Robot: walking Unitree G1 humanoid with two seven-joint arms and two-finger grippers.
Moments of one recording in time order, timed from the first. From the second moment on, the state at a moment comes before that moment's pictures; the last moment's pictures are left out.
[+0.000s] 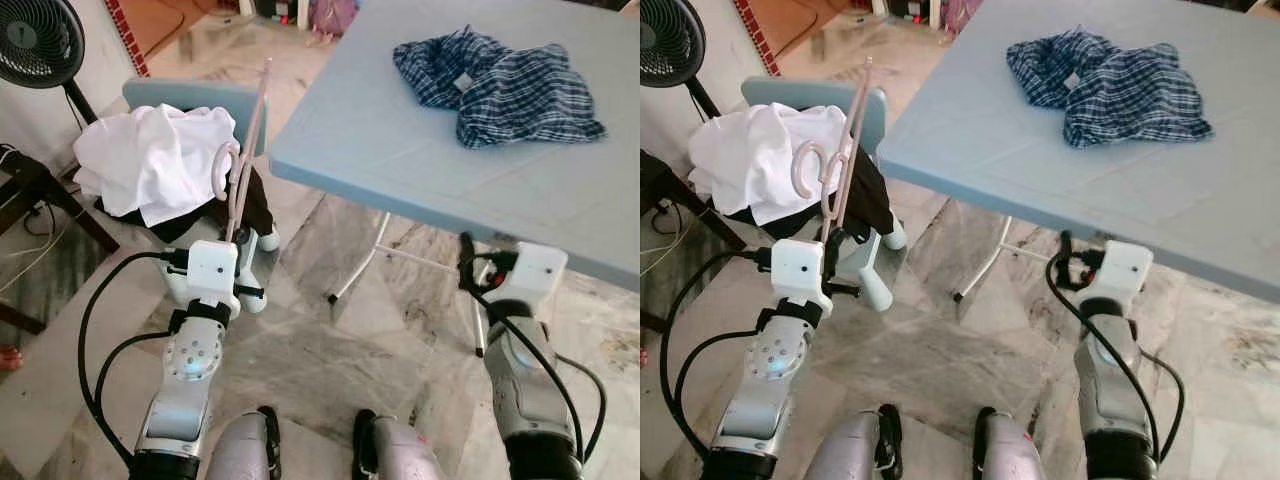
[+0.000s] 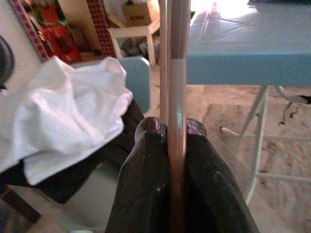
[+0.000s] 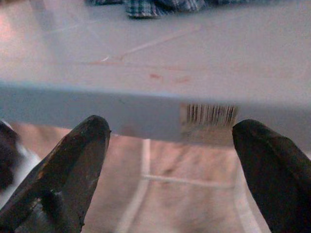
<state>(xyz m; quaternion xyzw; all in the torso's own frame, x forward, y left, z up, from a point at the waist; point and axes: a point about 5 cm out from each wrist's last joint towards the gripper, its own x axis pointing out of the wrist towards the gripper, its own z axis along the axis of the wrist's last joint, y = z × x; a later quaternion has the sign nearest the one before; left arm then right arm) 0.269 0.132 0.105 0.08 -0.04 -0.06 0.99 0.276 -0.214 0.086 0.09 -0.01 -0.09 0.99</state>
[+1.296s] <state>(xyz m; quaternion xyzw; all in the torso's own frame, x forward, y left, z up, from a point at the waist) 0.319 0.104 0.122 0.11 -0.11 -0.12 0.98 0.301 -0.222 0.074 0.01 0.01 -0.12 0.99</state>
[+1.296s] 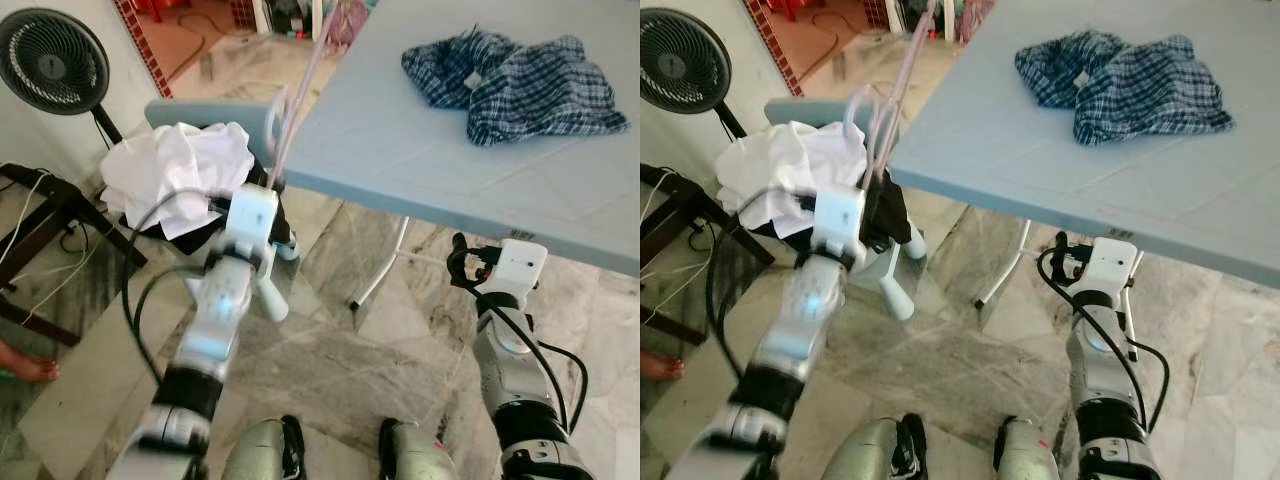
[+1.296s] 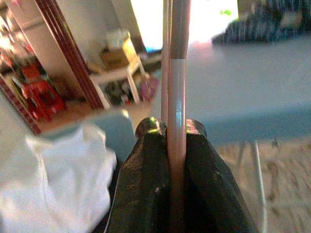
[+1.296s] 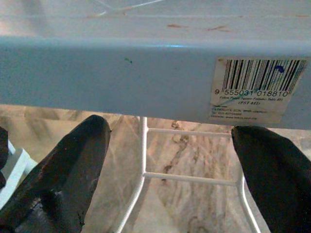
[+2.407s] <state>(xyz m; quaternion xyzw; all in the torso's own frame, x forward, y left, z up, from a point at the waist) 0.298 0.120 0.118 0.12 -0.10 -0.11 0.98 0.280 -0.222 0.090 0.02 -0.06 -0.12 0.99</state>
